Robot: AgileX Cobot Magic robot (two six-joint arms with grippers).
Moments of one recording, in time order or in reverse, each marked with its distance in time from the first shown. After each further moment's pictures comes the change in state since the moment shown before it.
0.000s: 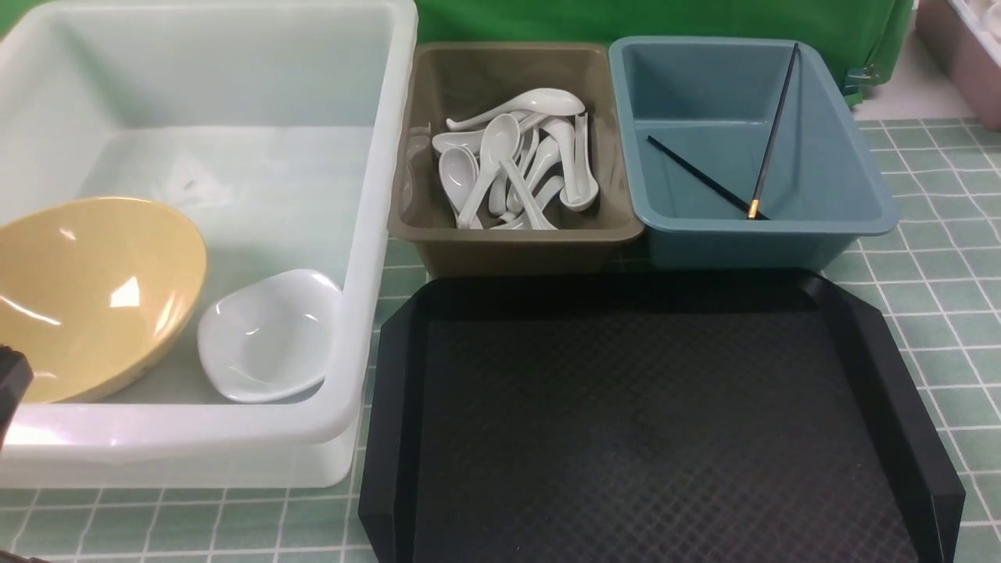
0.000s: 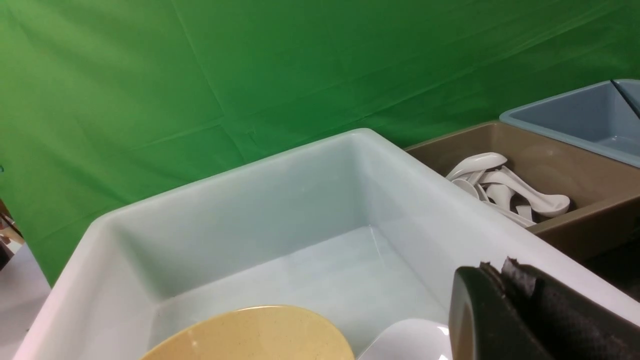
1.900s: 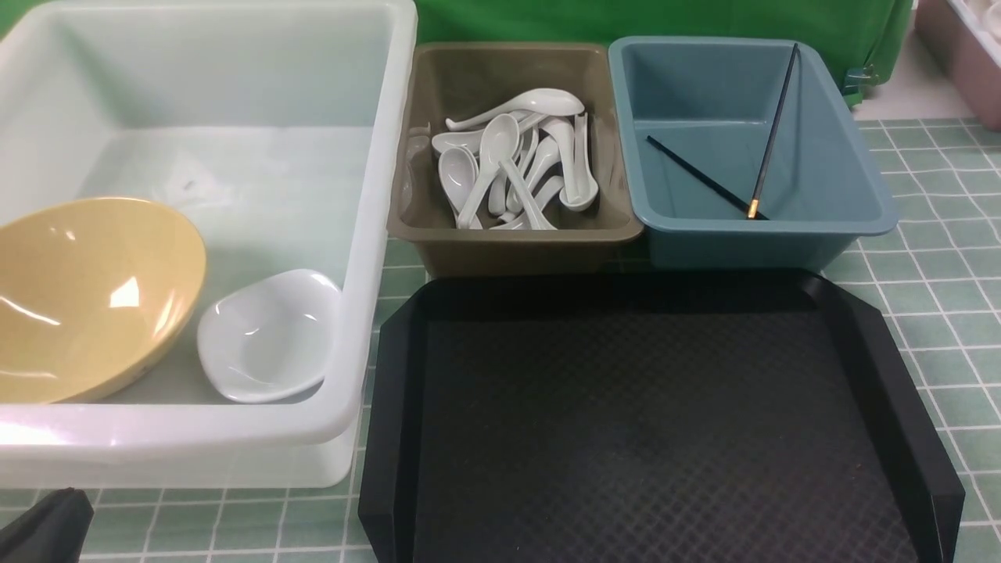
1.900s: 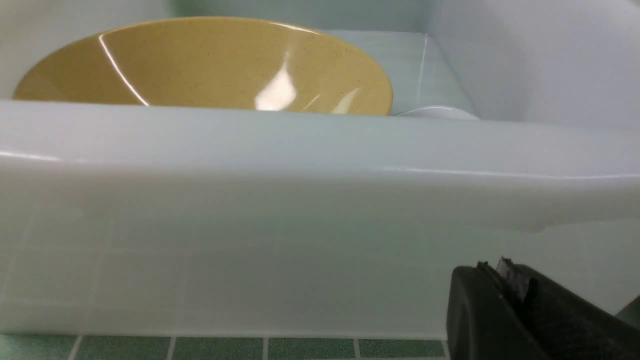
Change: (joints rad) right arm 0.000 0.000 -0.001 -0.002 0.008 0.002; left arm 0.289 -0.127 0.275 -0.508 0.098 0.154
